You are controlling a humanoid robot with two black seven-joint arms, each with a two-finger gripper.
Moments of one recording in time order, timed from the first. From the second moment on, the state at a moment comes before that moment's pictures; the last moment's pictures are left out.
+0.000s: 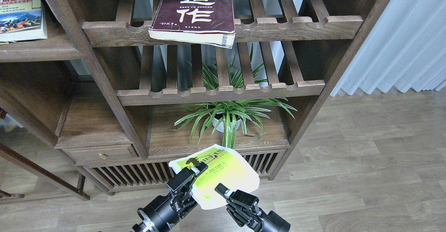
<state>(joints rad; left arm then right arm) -0.03 0.11 -0.59 -1.16 -0.51 -0.49 0.11 -0.33 0.01 0.98 1.28 0.22 0.58 -0.49</state>
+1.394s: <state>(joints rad) 0.00 1.01 -0.66 -1.45 -0.44 -0.49 0.14 -0.15 0.02 0.92 0.95 0.18 0.58 -0.49</state>
